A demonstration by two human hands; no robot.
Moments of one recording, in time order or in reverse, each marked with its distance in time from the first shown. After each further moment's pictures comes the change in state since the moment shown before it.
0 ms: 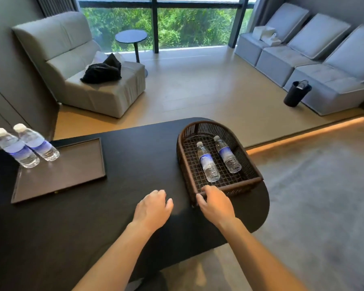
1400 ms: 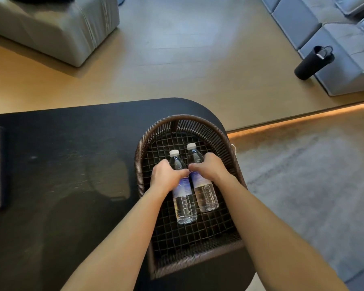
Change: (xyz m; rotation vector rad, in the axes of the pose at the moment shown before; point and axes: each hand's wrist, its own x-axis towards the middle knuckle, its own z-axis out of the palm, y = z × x) left_hand 0.342 0.106 0.127 -0.564 -0.209 -0.441; right_hand 0.356 0.101 -0.024 0.133 -0.290 0.286
